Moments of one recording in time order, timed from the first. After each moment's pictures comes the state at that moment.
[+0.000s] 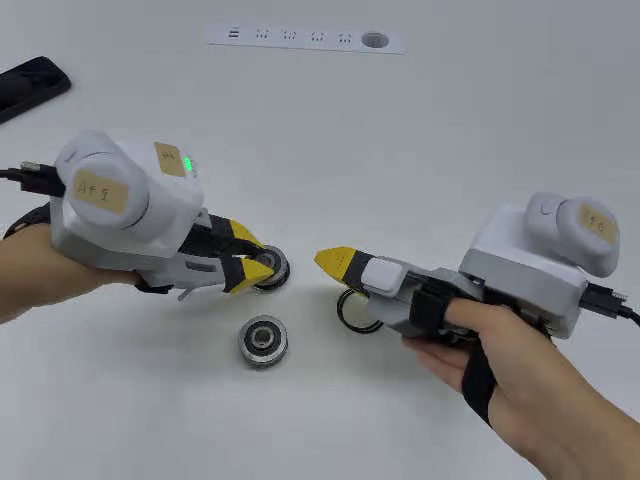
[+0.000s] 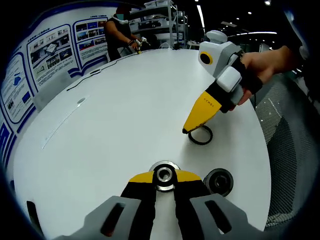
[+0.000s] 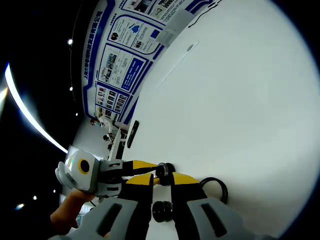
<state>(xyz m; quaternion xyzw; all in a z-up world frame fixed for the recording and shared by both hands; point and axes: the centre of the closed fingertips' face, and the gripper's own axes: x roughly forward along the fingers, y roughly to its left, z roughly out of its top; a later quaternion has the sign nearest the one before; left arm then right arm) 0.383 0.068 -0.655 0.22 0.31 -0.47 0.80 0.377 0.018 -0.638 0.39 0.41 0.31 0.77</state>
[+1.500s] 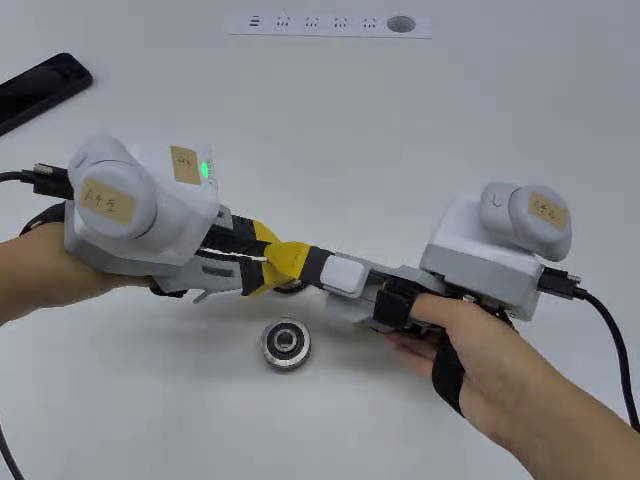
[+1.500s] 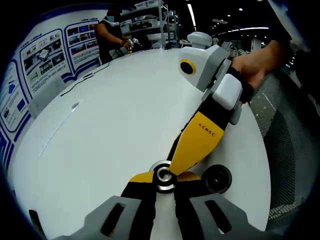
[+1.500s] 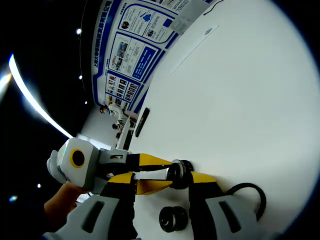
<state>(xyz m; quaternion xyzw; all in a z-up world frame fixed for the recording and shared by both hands) 0.377 0.066 -0.655 0.23 0.30 -0.50 0.78 0.372 0.066 -0.644 0.37 0.42 0.37 0.74</state>
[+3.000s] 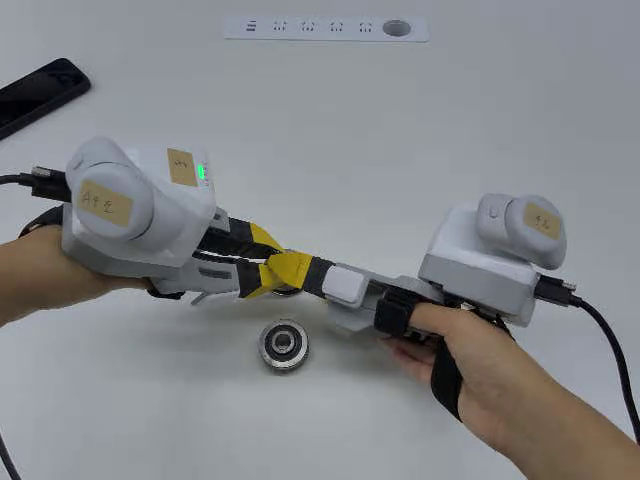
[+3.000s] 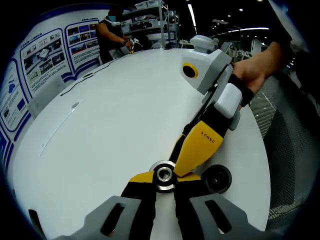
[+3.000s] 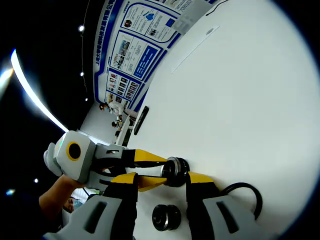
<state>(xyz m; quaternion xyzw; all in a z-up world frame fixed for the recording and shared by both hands) 0.376 0.066 -0.654 0.23 0.30 -0.50 0.78 0.370 0.066 -0.649 0.35 0.40 0.38 0.76</state>
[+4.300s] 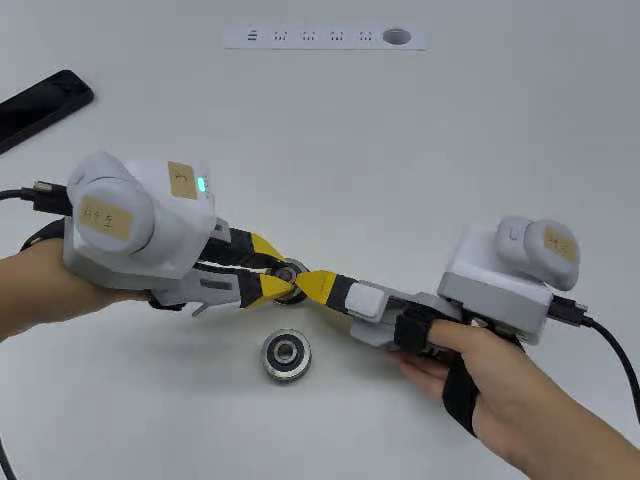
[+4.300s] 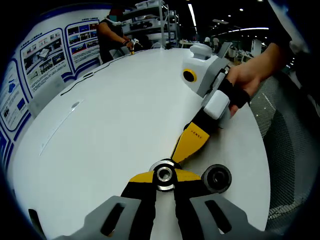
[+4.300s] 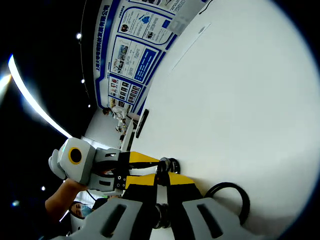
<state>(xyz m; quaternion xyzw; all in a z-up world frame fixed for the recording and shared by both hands) 0.377 0.069 -0.656 0.23 0.30 -0.50 0.78 0.374 0.054 -0.659 0.39 0.41 0.37 0.73</state>
